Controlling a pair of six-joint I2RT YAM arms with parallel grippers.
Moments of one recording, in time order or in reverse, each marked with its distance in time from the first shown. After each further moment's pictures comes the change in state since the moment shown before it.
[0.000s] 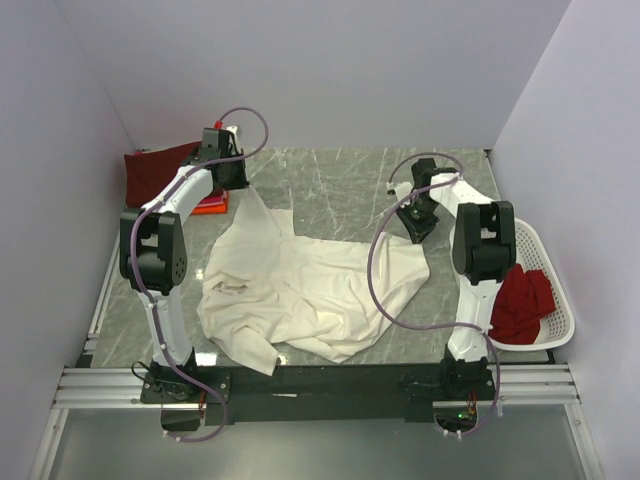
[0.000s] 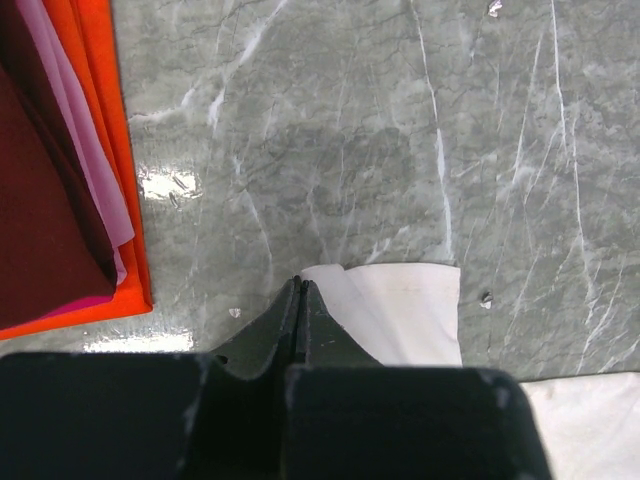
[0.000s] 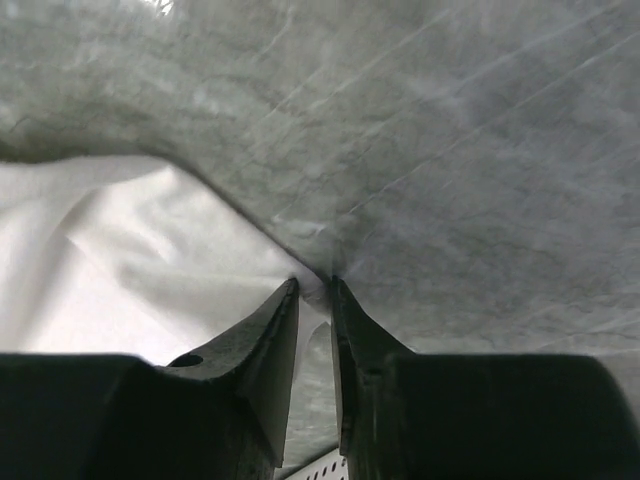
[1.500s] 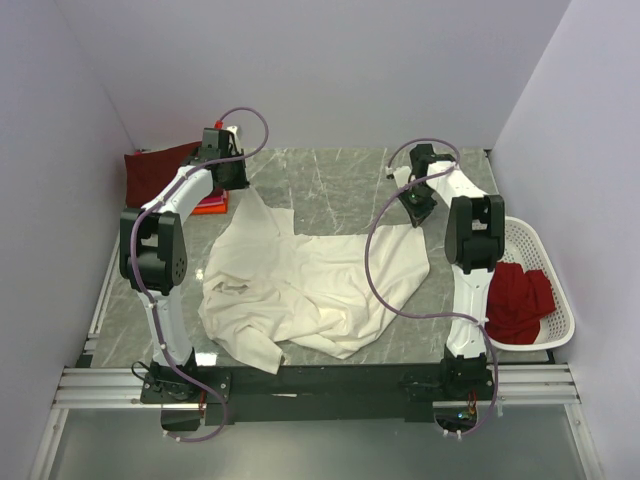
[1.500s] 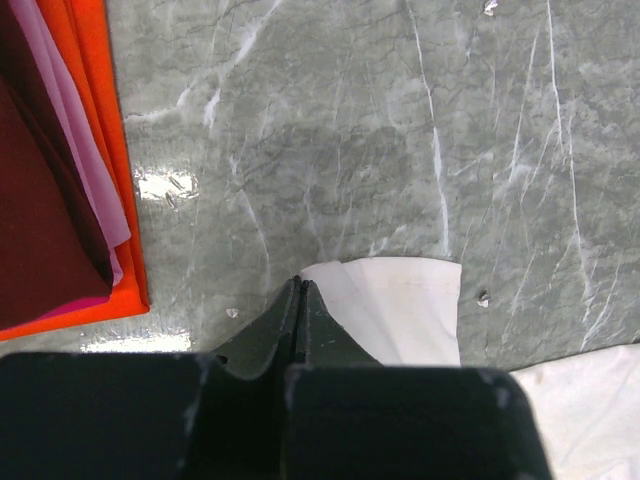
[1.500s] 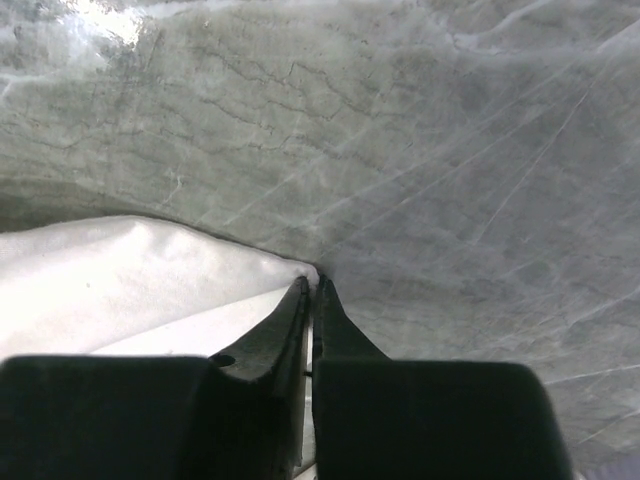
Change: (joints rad) left arm 0.000 0.000 0.000 0.000 0.008 0.000; right arm -0.005 0.169 0.276 -0.043 0.050 -0.003
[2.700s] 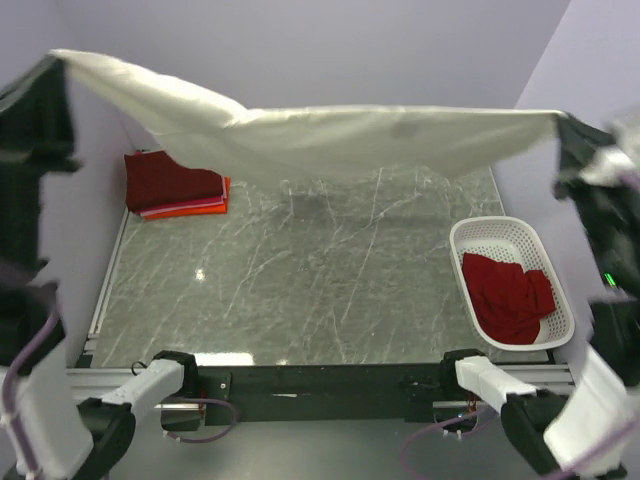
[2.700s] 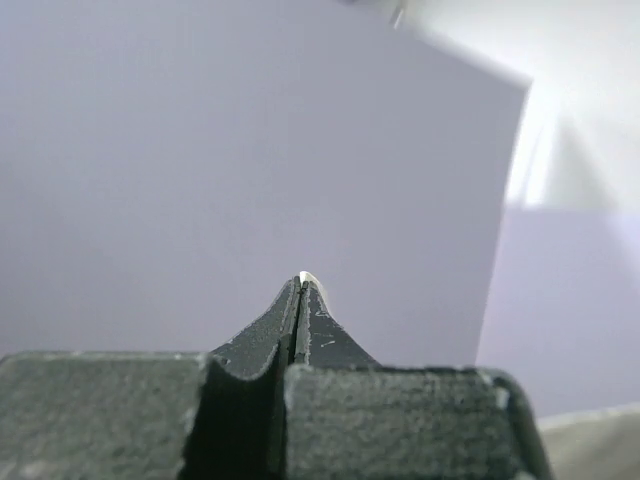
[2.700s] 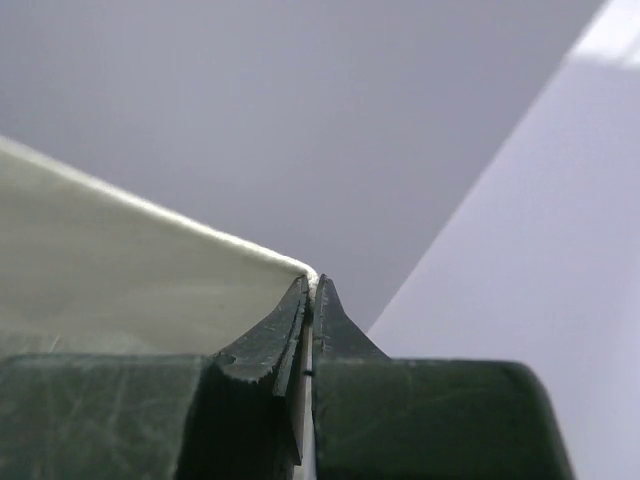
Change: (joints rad) left arm 0.000 -0.982 0.365 0.161 -0.030 -0.076; right arm 0.025 -1.184 0.323 0.133 -0.061 0.035
